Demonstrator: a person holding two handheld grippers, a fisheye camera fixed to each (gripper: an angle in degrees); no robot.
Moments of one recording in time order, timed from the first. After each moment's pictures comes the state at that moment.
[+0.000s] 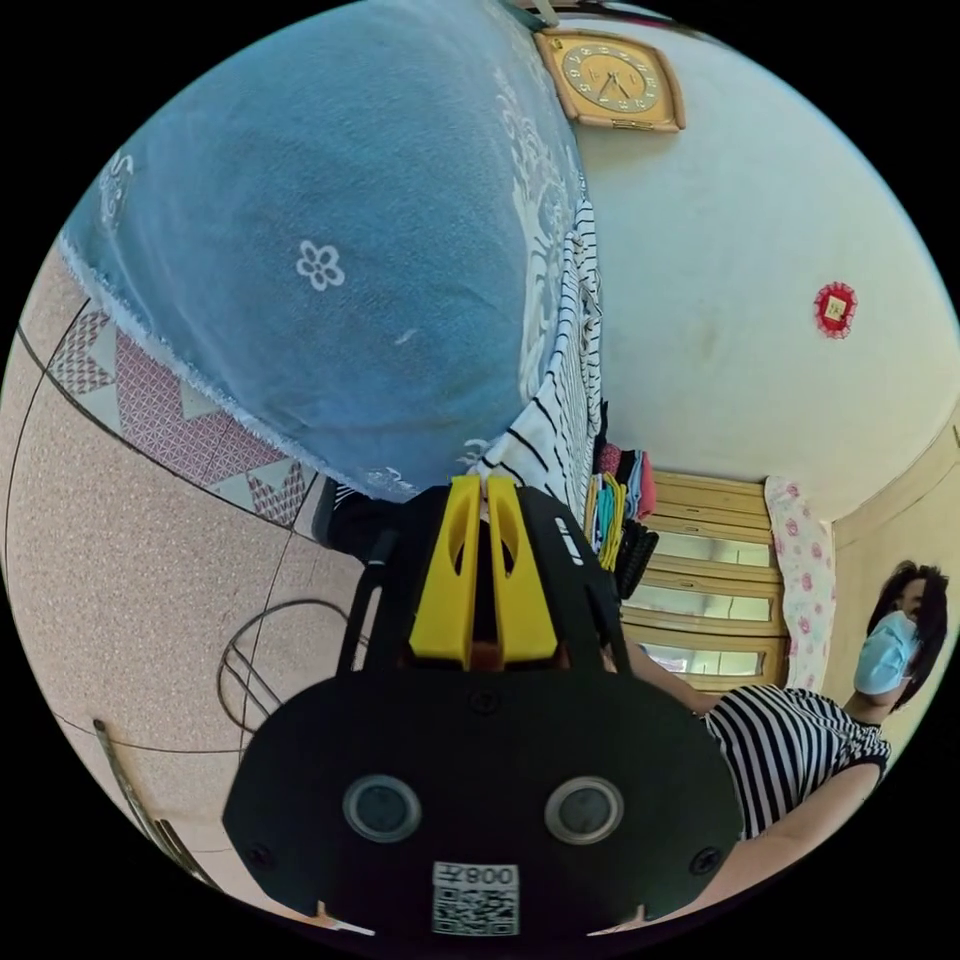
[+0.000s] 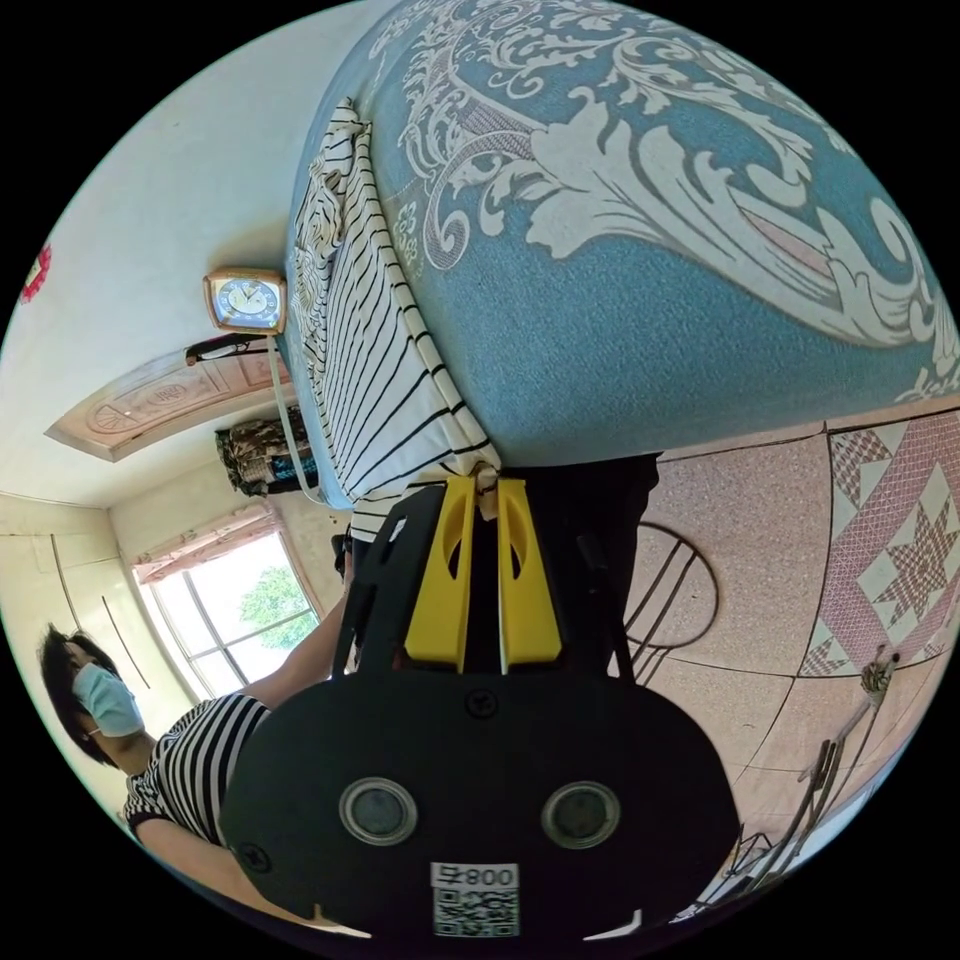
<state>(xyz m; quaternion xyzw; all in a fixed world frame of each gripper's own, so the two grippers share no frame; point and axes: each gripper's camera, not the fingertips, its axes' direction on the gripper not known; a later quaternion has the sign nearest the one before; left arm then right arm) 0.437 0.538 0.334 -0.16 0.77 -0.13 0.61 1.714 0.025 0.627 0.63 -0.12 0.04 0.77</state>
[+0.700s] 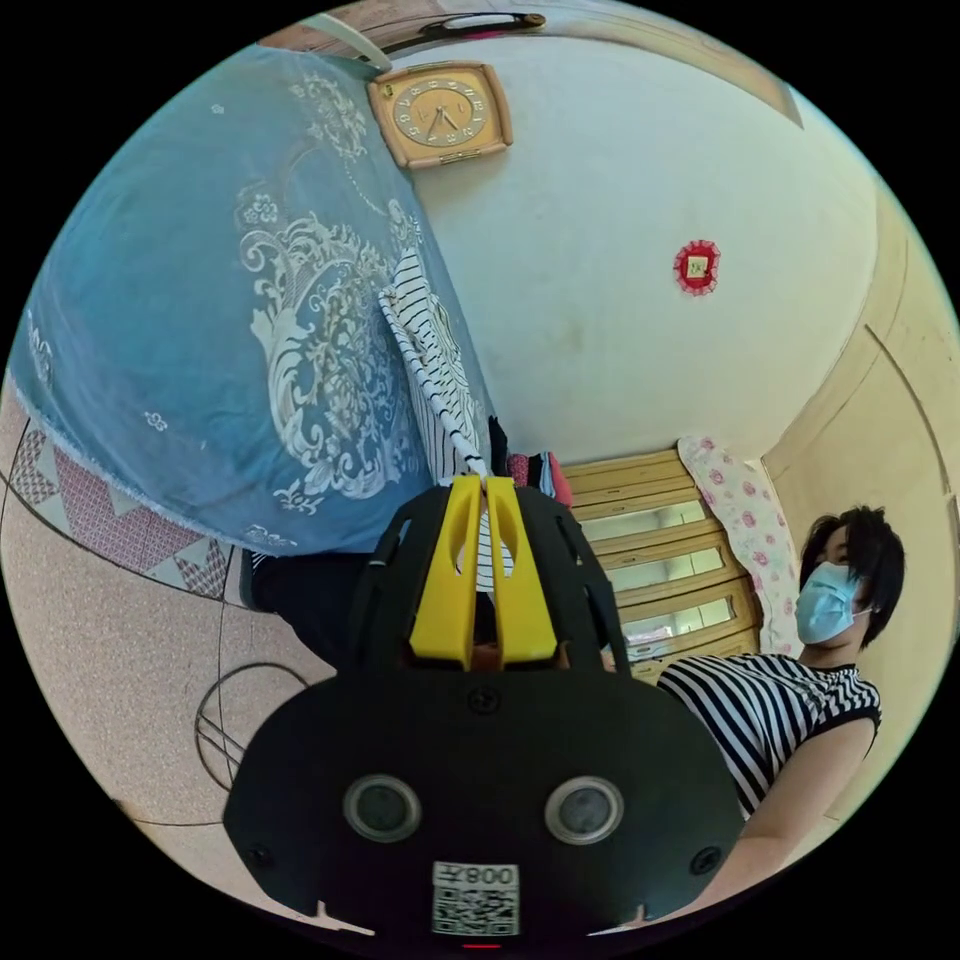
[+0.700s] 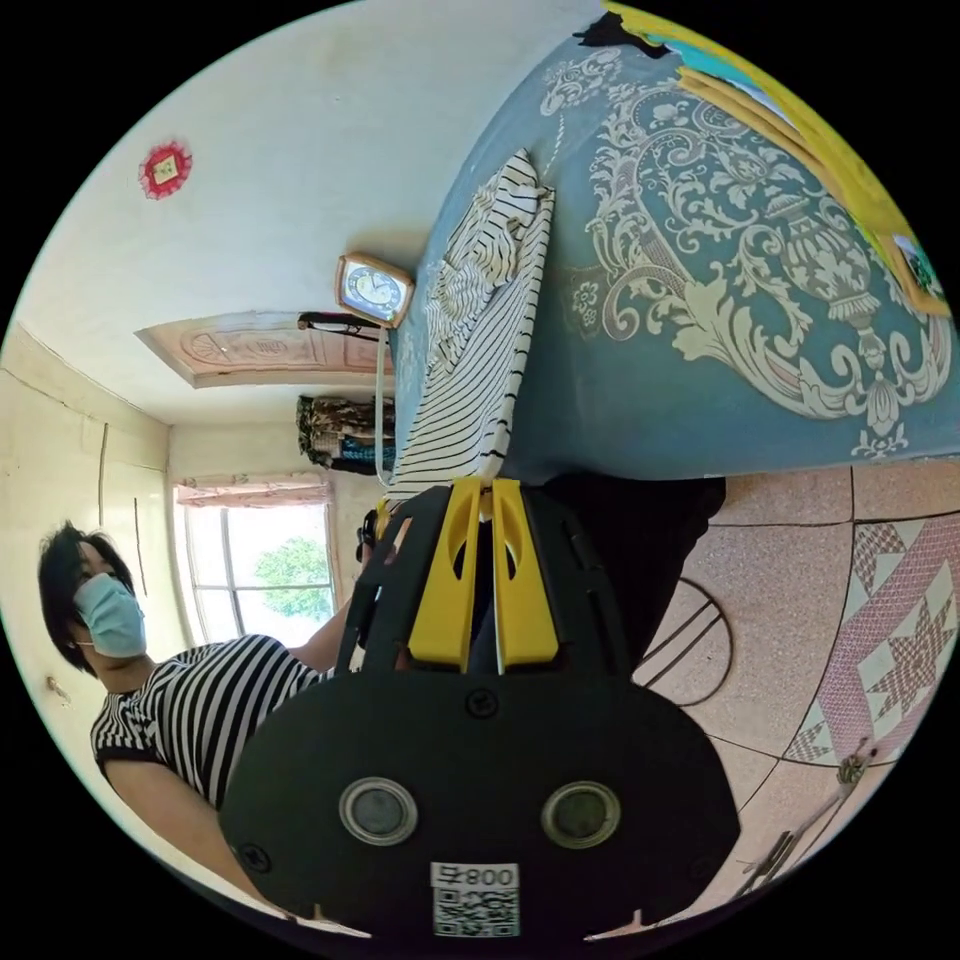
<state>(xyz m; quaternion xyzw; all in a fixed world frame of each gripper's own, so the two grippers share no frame) 0.339 0.585 0.252 -0.01 0.83 -0.11 0.55 1.695 0.125 0.720 0.69 -0.09 -0.13 0.71</state>
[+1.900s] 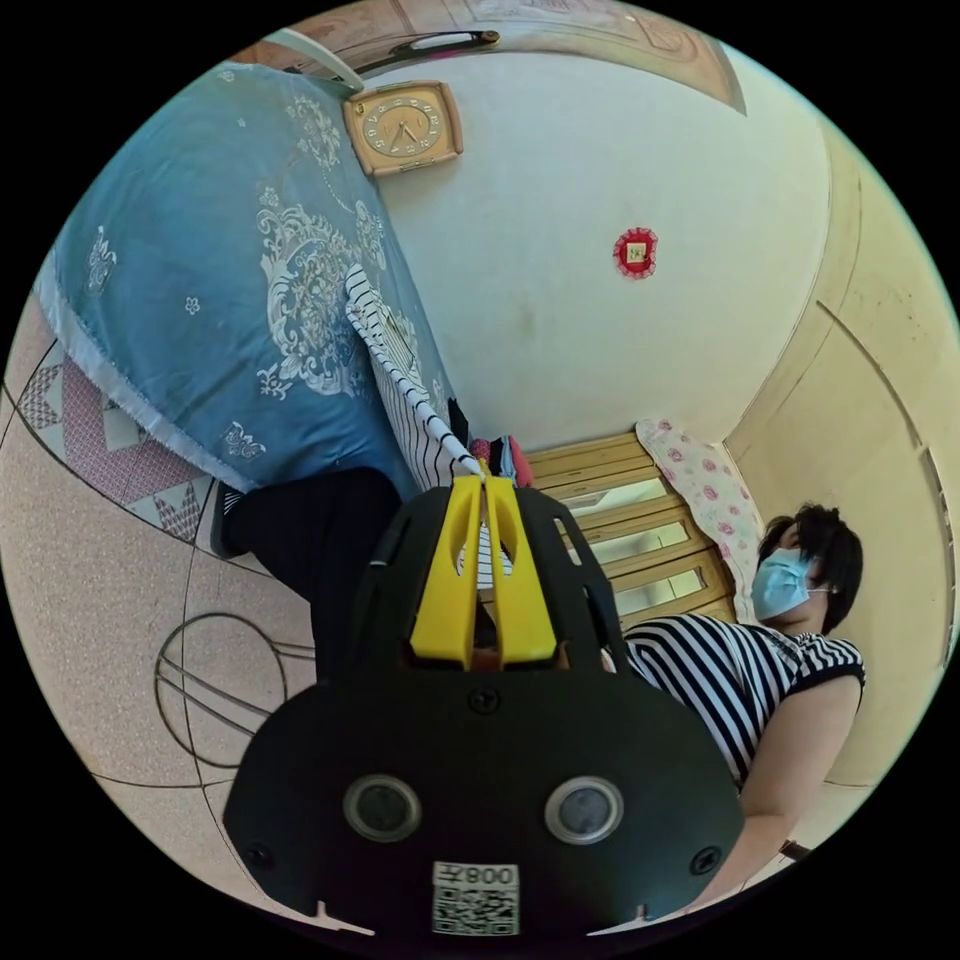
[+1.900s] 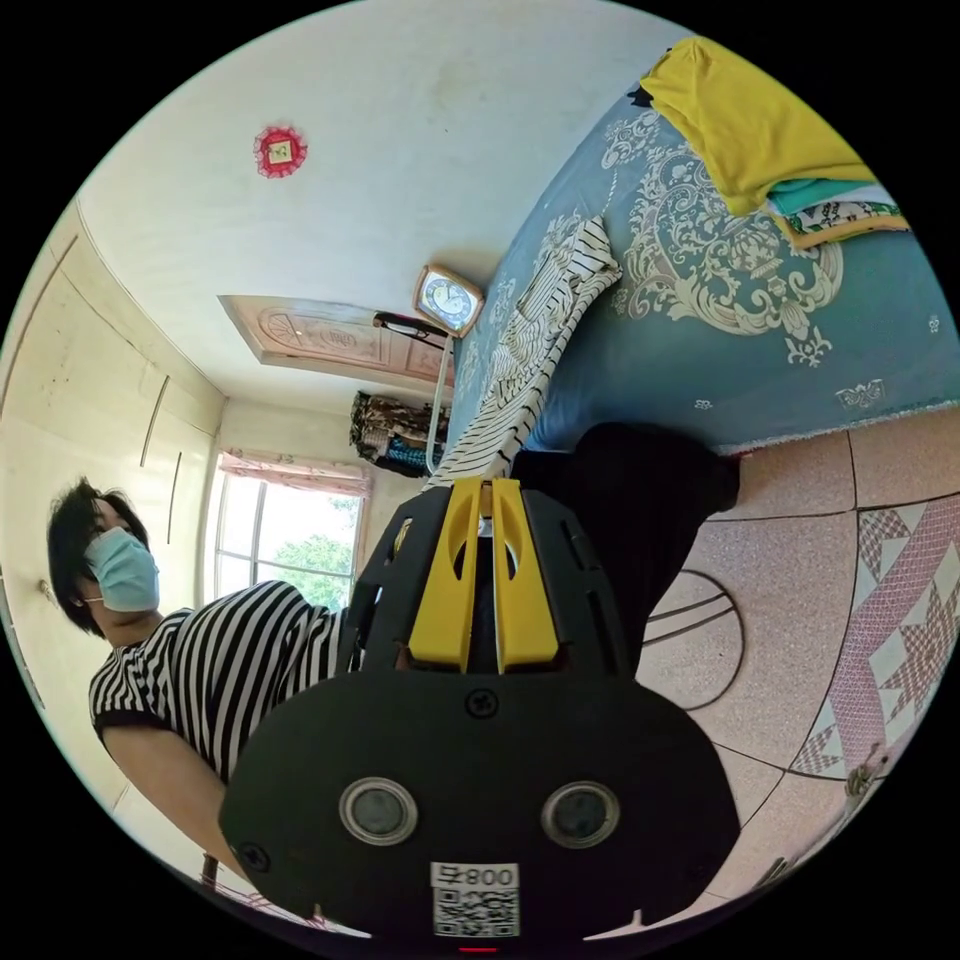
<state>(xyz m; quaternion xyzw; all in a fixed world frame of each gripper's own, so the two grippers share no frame) 0.250 0.702 0.188 0.02 0.85 -0.12 0.51 1.782 0.231 0.864 0.71 -0.10 -0.20 0.67</state>
